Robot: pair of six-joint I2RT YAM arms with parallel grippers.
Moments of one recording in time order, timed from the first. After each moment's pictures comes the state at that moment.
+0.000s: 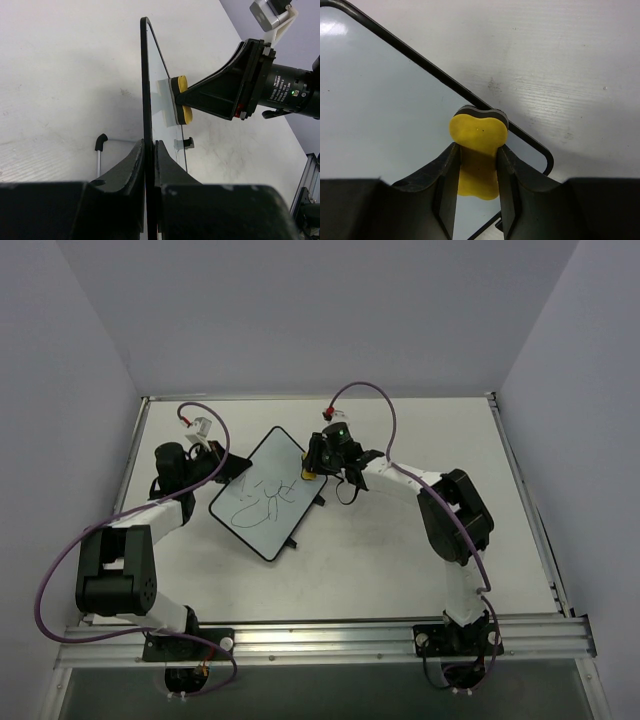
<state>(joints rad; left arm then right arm) -0.02 1.53 0.73 0.55 0.72 -0.49 0.62 2.00 1.35 0.02 0.01 0.58</state>
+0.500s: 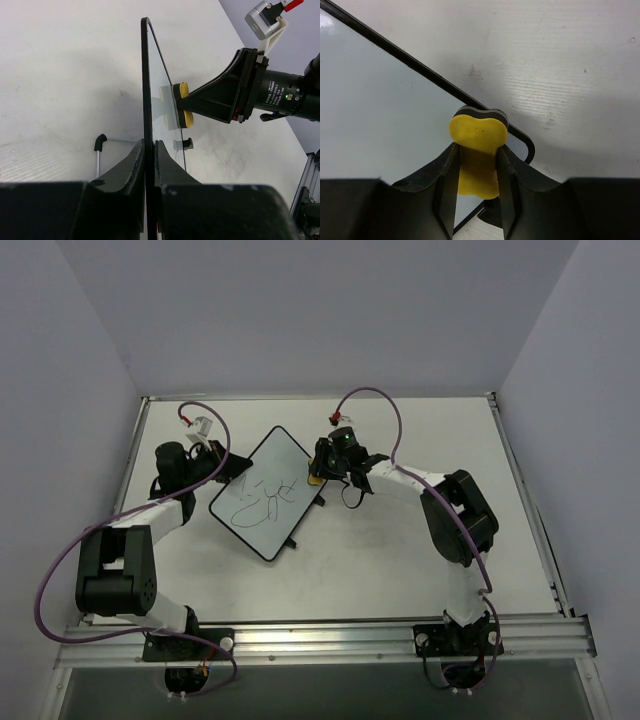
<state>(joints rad) -0.02 1.53 0.74 0.55 0.72 -0.49 0.60 1.97 1.28 0.04 0.00 0.58</state>
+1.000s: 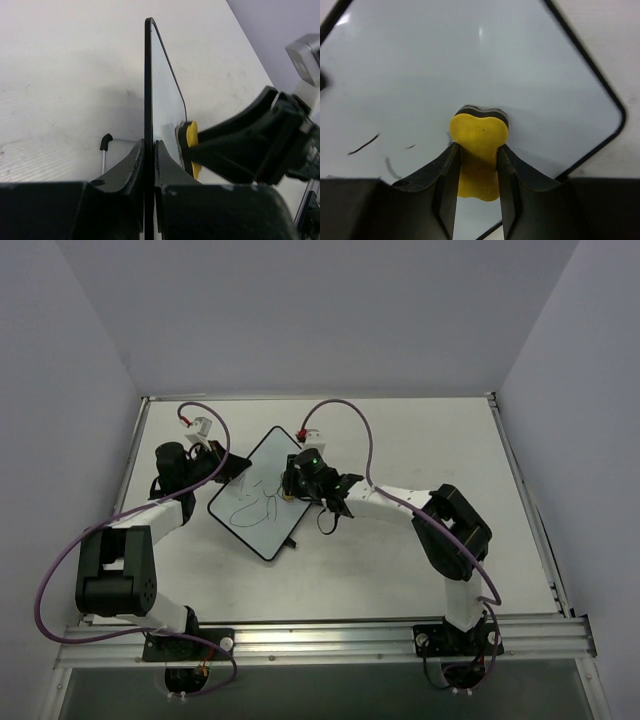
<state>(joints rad) -0.02 1.53 0.74 0.53 0.70 -0.48 0.80 1.94 1.27 0.07 0.19 0.58</state>
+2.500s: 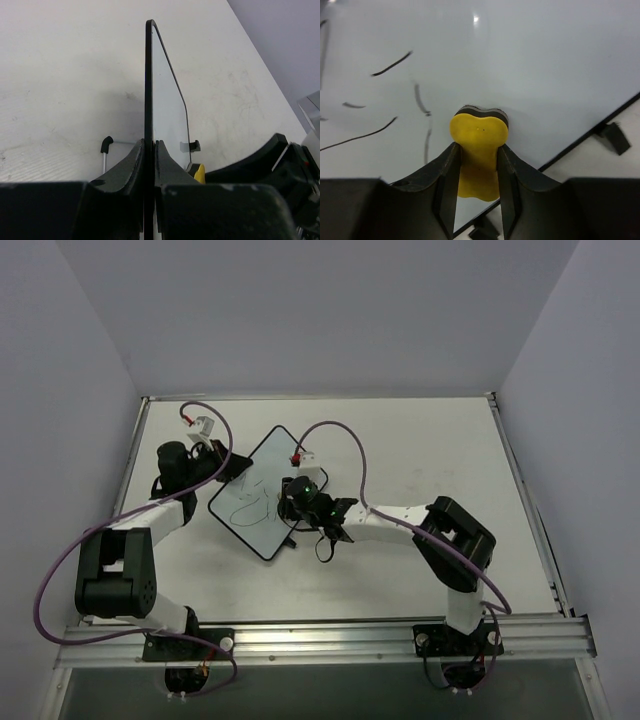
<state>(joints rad) -0.04 1.52 0.74 0.53 0.68 -0.45 0.94 1.87 1.11 0.15 0.34 0.63</state>
